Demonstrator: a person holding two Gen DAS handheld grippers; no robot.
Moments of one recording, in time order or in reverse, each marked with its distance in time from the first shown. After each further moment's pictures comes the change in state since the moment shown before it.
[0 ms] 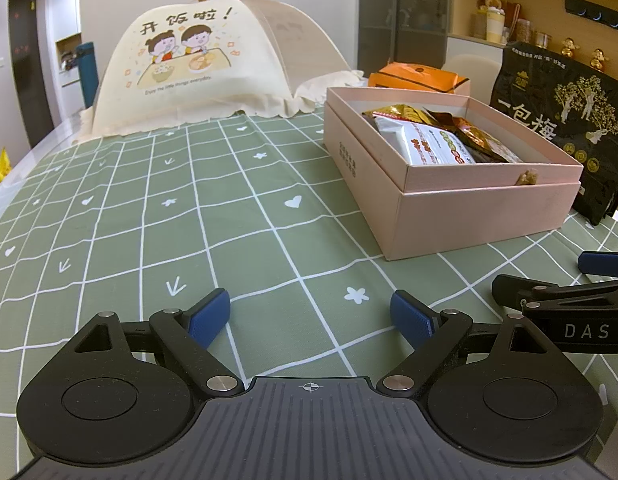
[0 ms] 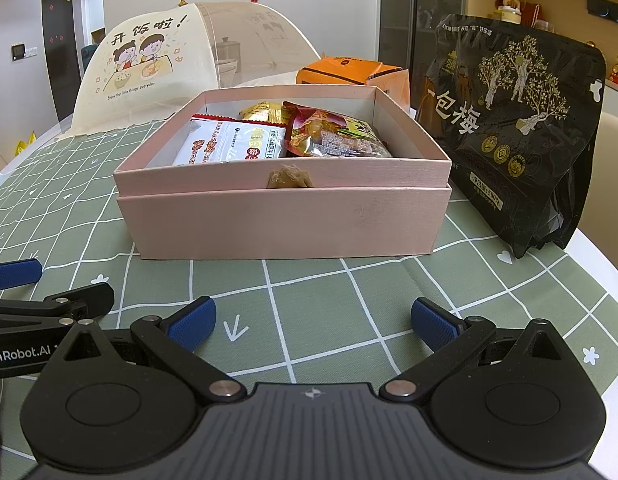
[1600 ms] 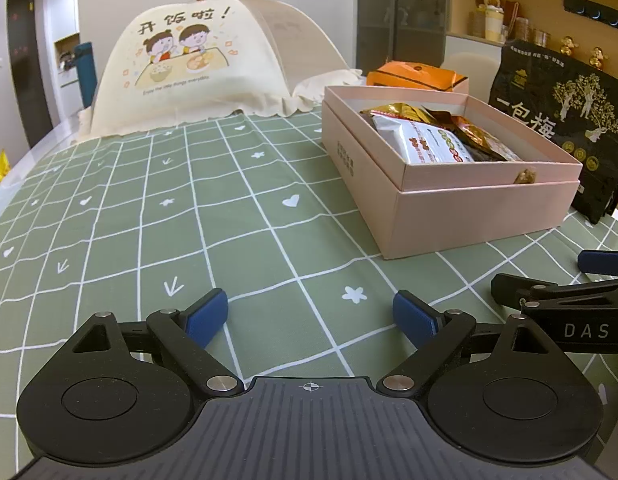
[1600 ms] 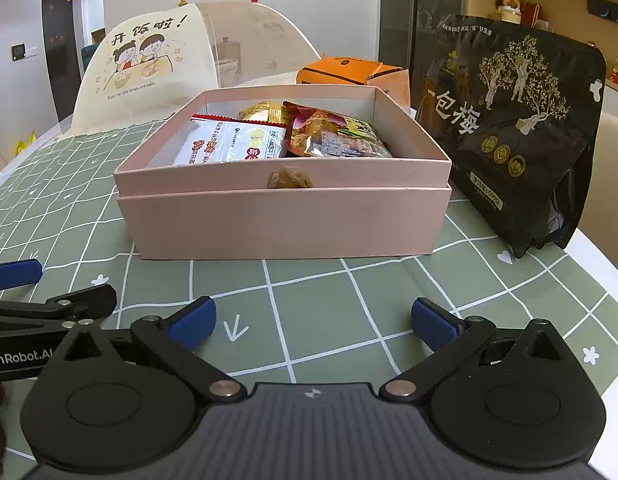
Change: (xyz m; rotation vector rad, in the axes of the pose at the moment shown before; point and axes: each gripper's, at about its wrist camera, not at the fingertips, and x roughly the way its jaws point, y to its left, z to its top) left arm 0.001 -0.002 0.000 0.007 0.003 -0.002; right arm 0.000 0.000 0.000 0.000 0.000 0.000
